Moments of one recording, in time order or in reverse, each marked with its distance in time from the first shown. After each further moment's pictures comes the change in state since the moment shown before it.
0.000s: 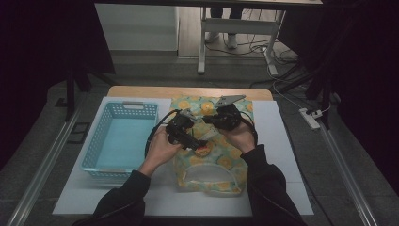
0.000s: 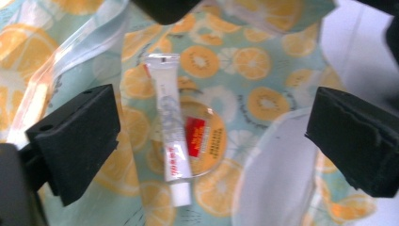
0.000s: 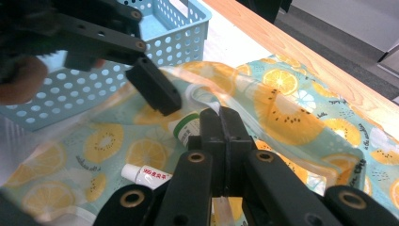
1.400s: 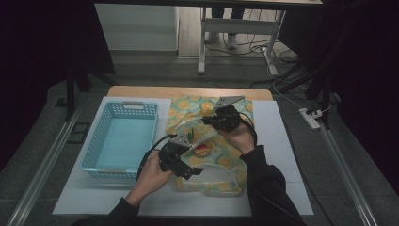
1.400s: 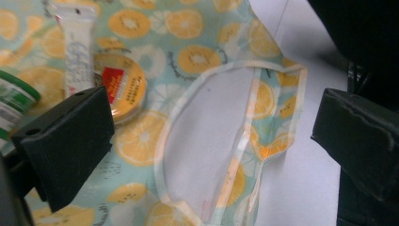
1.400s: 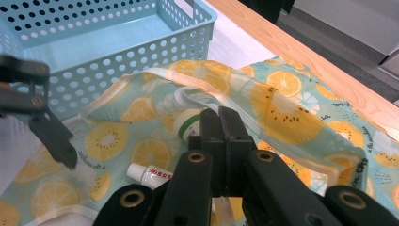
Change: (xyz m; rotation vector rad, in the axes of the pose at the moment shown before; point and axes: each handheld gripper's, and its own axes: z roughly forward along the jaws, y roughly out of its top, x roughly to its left) left arm -0.051 -0.053 -0.004 -0.004 -0.081 0.045; right arm 0.006 0.001 -0.001 -0.002 0.002 -0.015
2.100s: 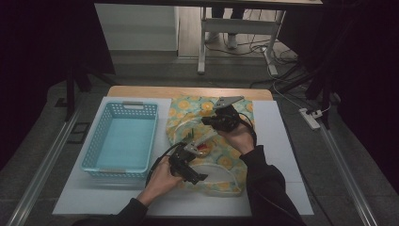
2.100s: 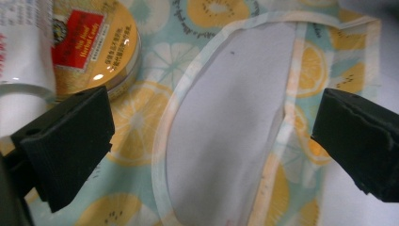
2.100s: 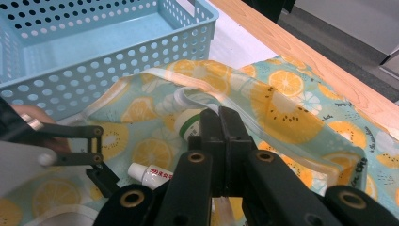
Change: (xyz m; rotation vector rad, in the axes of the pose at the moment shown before) left arm 0.011 -0.017 0.056 0.112 0.031 -0.007; right arm 0.001 0.000 0.002 0.005 0.002 -0.004
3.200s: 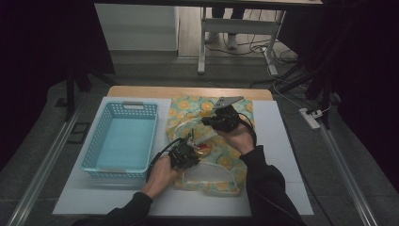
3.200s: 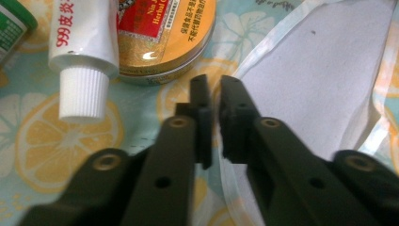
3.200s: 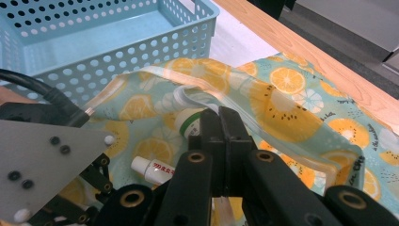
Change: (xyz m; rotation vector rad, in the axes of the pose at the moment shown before) left arm 0.020 0.003 0.007 0.097 0.110 -0.061; right arm -0.001 -0.001 0.001 0.008 0.006 0.007
